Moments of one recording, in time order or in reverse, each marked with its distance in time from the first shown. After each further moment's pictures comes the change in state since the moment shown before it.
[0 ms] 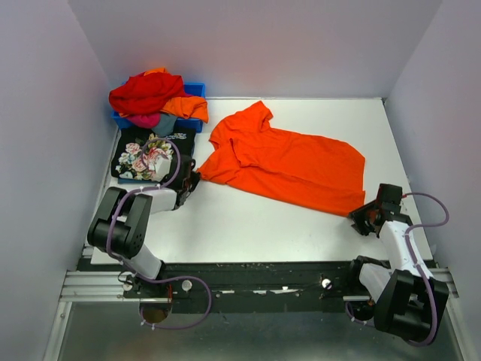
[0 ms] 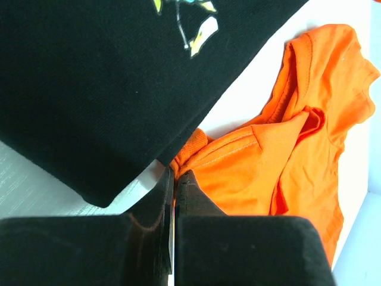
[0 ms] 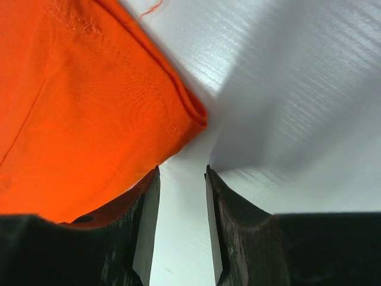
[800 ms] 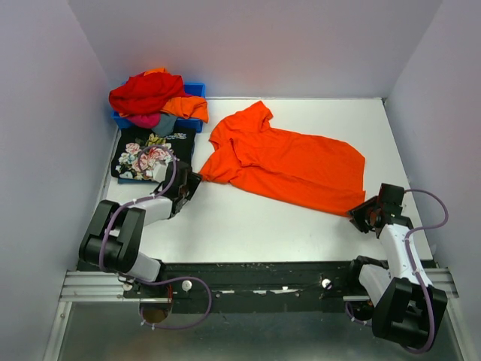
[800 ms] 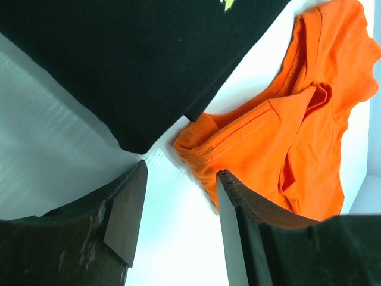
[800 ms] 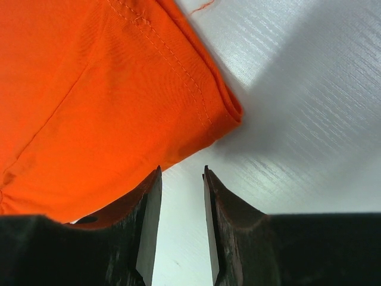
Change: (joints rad) left arm -0.007 -0.121 -0.089 -0.036 0.045 -0.002; right arm 0.000 -0.053 -0.003 0.028 -0.059 -0.035
